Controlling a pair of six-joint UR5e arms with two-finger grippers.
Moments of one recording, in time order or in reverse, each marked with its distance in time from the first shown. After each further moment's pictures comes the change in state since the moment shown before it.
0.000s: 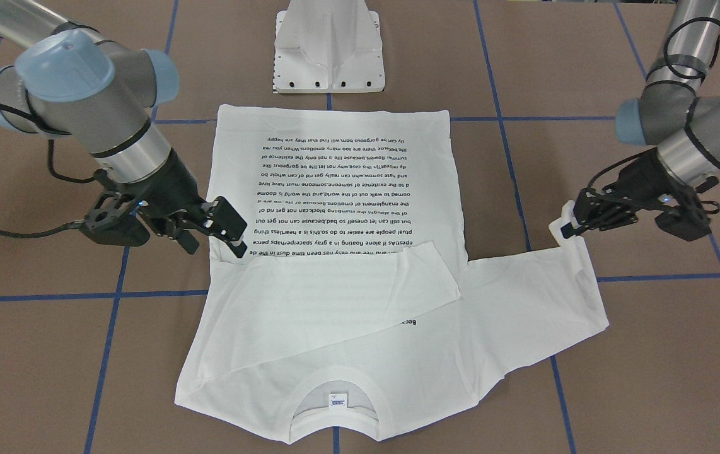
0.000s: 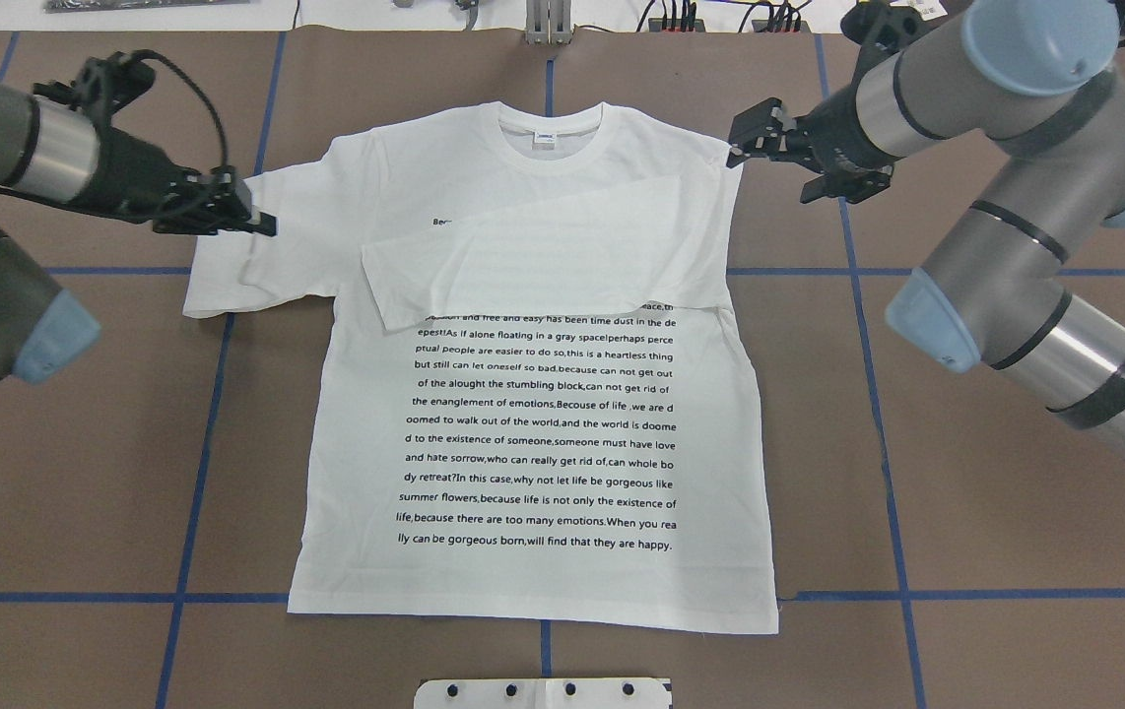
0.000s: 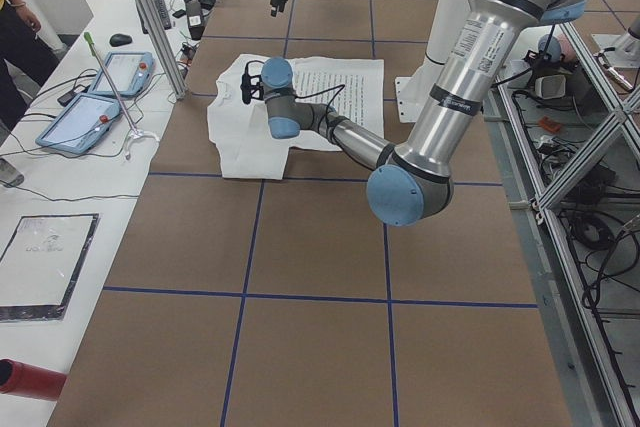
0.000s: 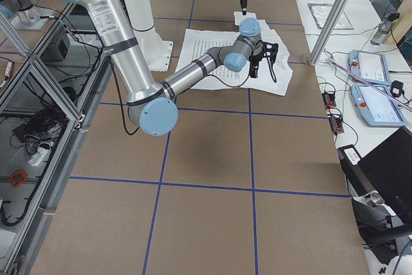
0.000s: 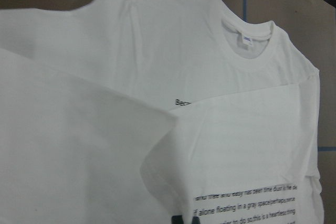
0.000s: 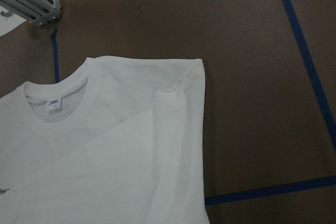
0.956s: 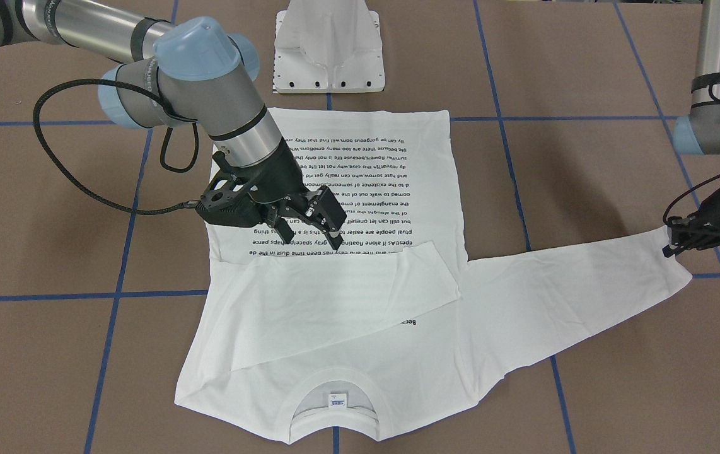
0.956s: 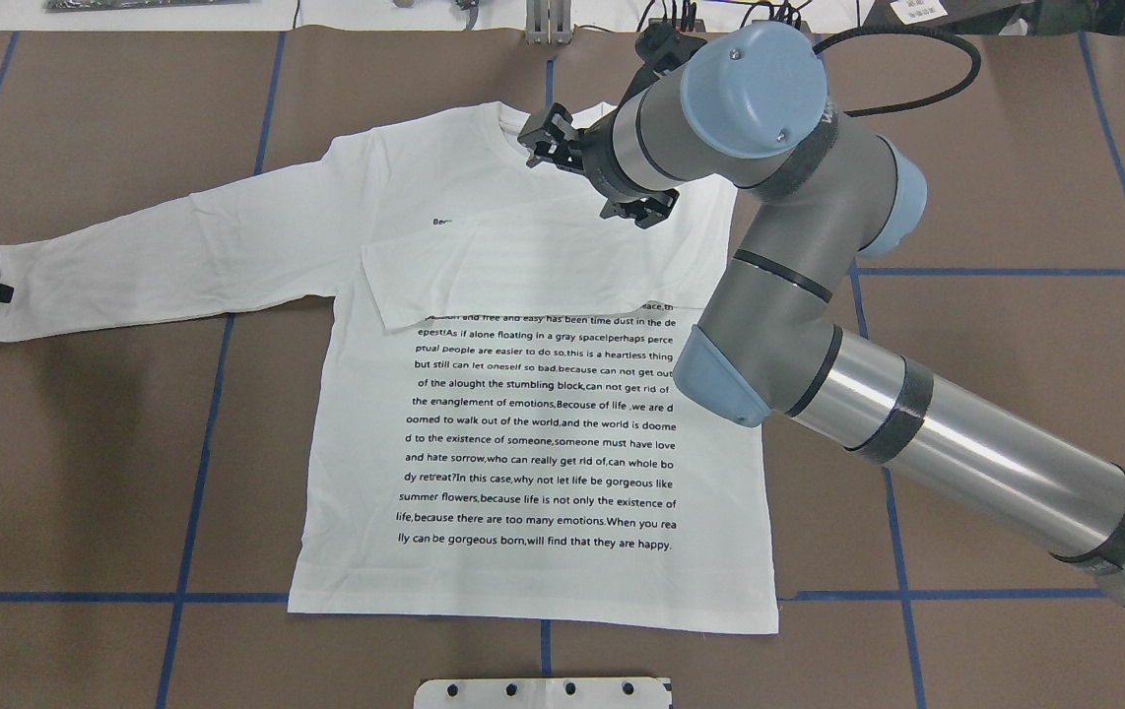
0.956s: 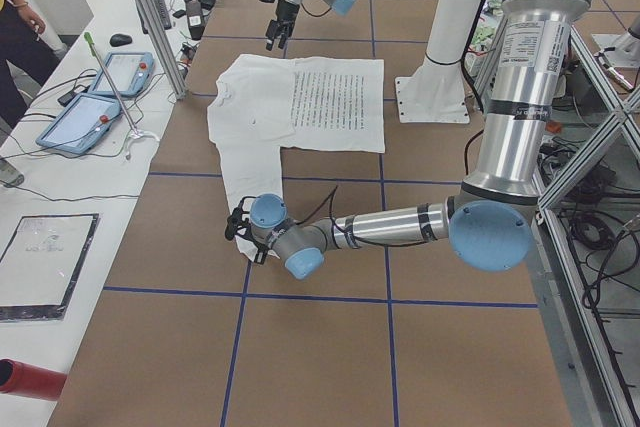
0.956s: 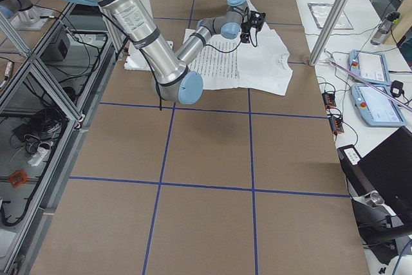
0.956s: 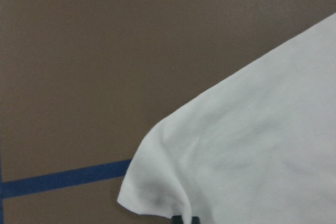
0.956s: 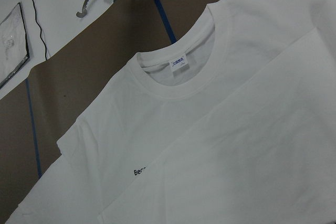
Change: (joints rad) left arm -0.301 0.386 0.310 -0.082 -0.116 0.882; right arm -0.279 0.354 -0.122 -0.003 -0.289 0.425
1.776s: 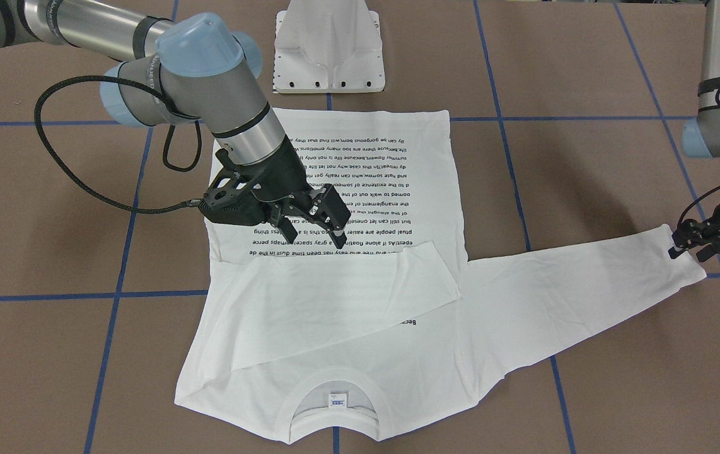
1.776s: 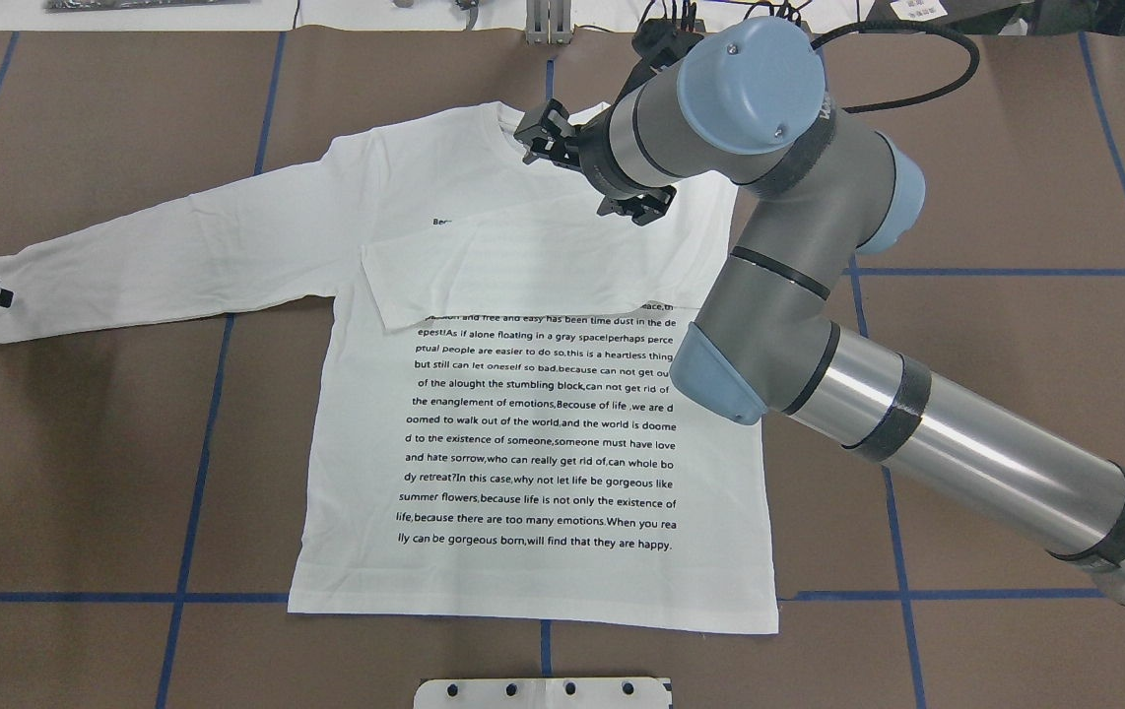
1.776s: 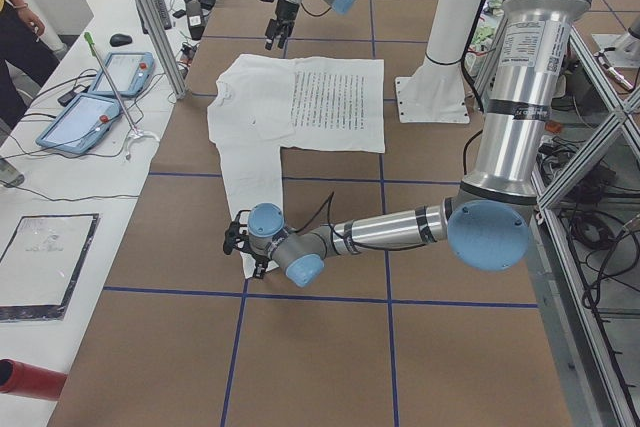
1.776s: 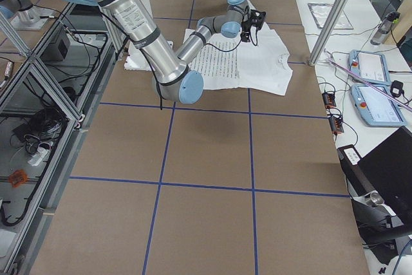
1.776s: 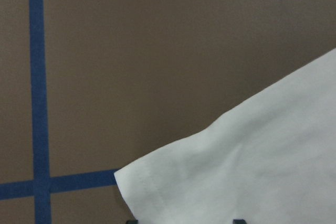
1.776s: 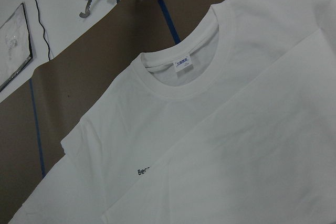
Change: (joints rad) left arm -0.004 -0.010 0.093 0.033 0.068 0.014; right arm 0.000 0.009 -0.001 -0.003 -0.003 -0.001
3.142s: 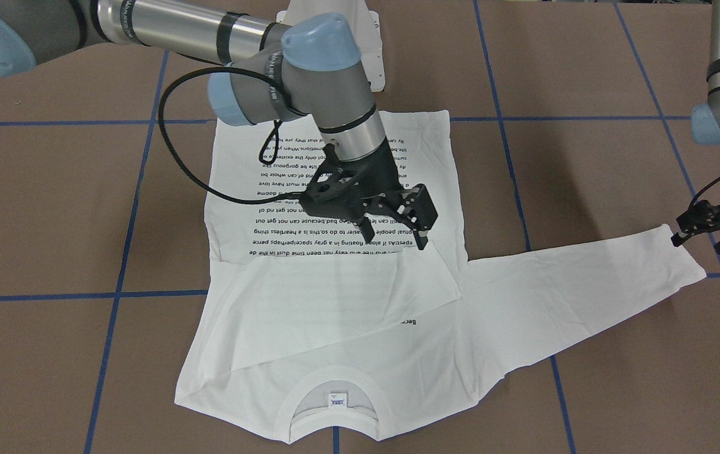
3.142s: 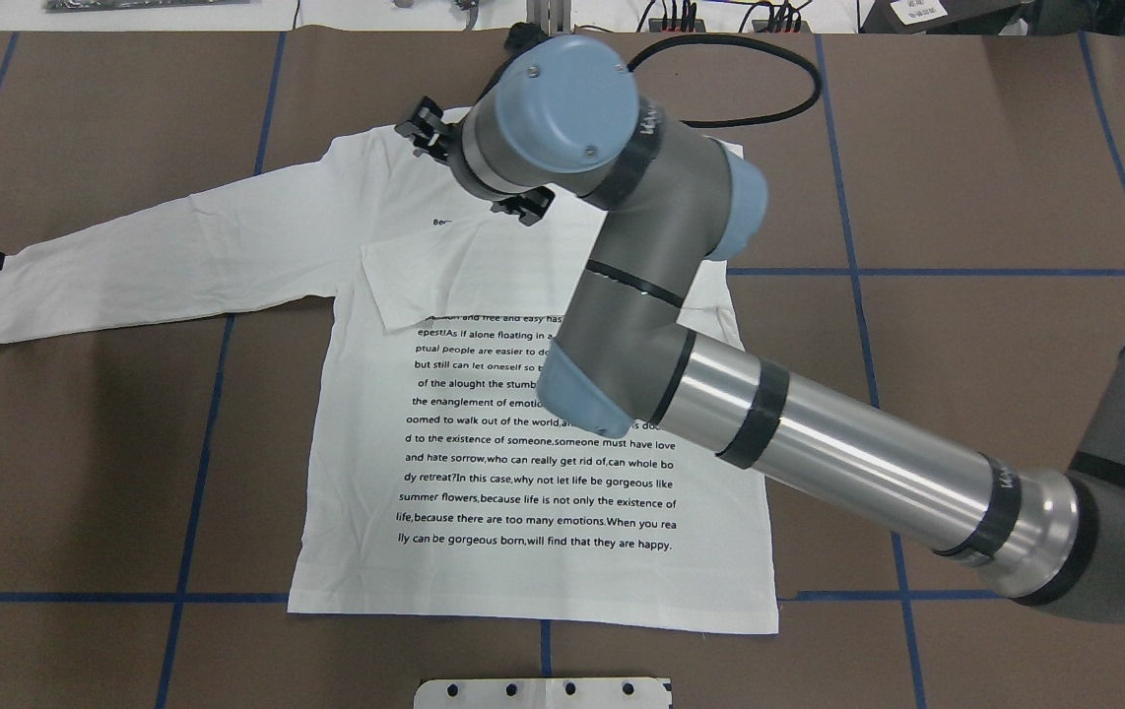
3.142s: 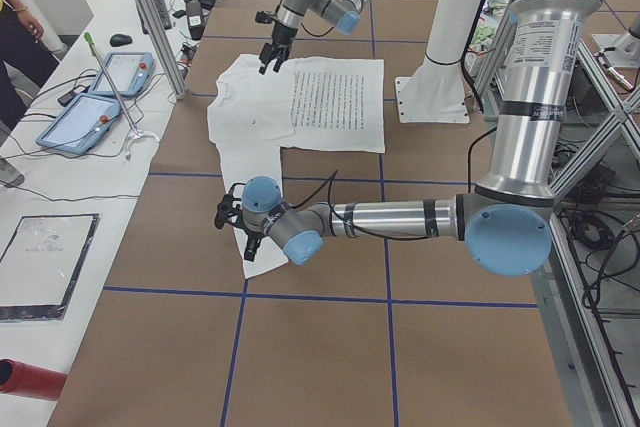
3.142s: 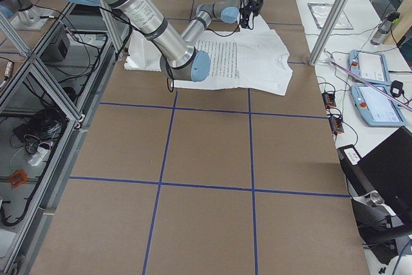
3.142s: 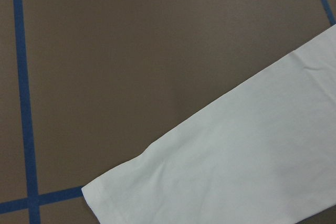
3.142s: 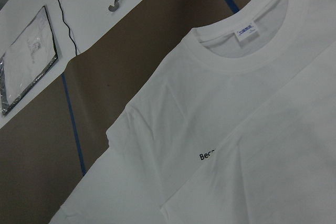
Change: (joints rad) left arm -0.059 0.019 -0.160 0.110 -0.039 0.021; right arm -0.063 0.161 -0.139 -0.004 -0.099 0.072
